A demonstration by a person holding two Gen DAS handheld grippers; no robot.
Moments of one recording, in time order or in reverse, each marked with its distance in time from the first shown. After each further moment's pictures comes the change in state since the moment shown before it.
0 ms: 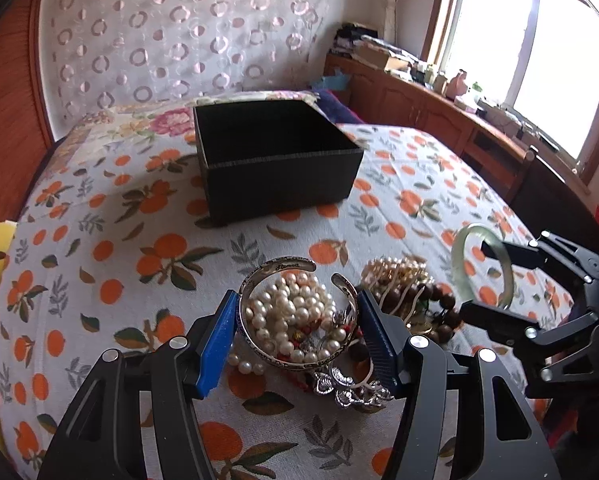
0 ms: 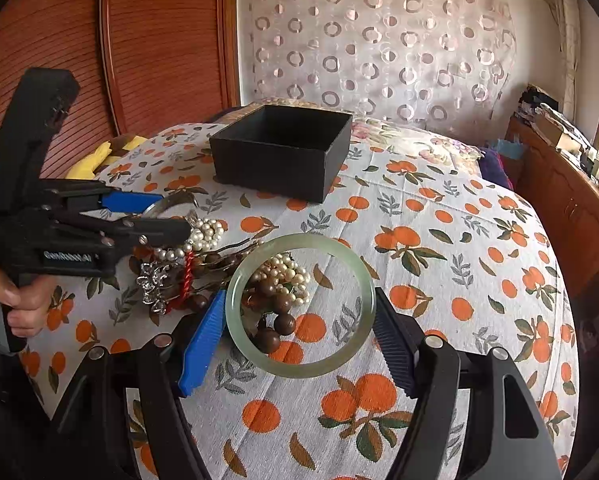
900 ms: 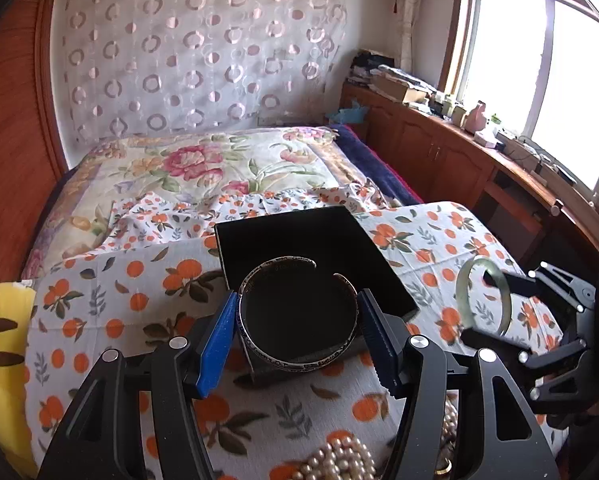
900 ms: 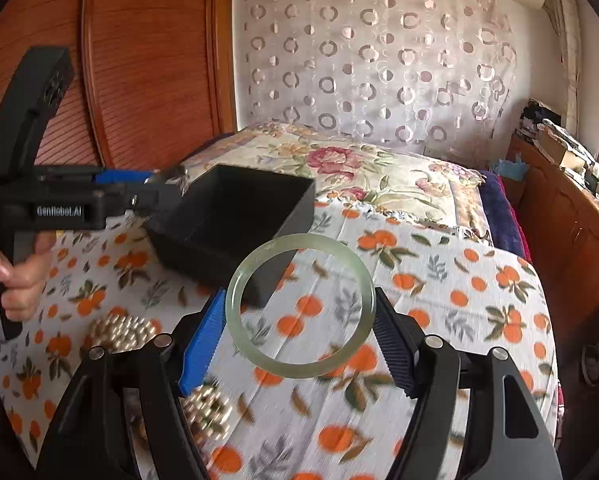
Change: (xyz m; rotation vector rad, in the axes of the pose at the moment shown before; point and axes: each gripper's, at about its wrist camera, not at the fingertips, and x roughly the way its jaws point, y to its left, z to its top) left arm 0.034 0.029 0.108 -0.014 -0.075 0.055; right arm 0.042 -0.056 0.081 0.005 -0.073 0.011
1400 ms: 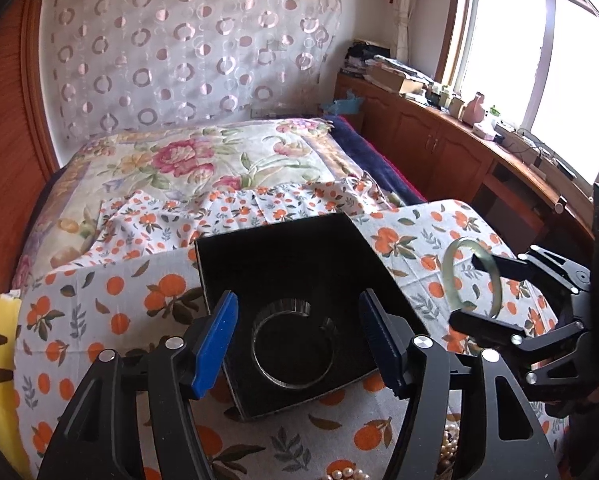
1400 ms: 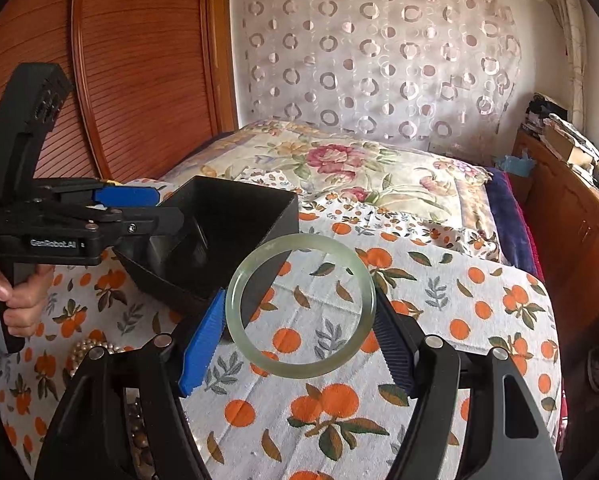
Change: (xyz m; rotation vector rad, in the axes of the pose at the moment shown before) left arm 0.020 -0.002 0.015 0.014 0.019 -0.020; right arm 0.026 -0.017 0.020 0.004 0.022 0.029
